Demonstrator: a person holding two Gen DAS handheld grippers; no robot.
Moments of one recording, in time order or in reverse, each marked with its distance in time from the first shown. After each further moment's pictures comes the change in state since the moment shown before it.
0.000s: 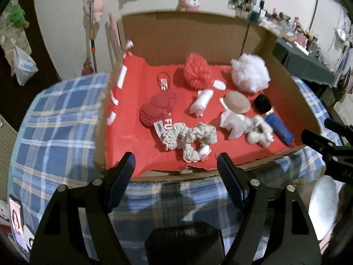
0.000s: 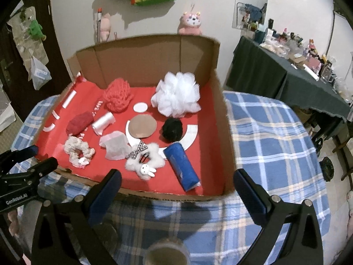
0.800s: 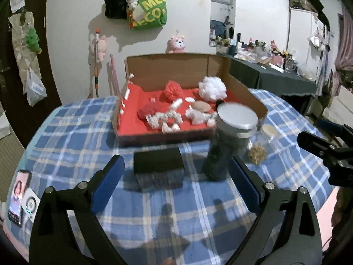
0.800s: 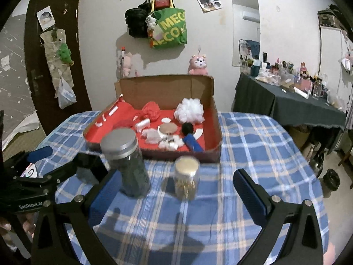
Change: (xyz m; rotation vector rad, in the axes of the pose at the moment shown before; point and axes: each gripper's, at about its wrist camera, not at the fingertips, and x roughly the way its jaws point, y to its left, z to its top) left arm -0.116 -0.030 -0.116 0.052 -0.310 -0.024; right arm -0.124 0.009 -0.121 -0.015 -0.291 0.074
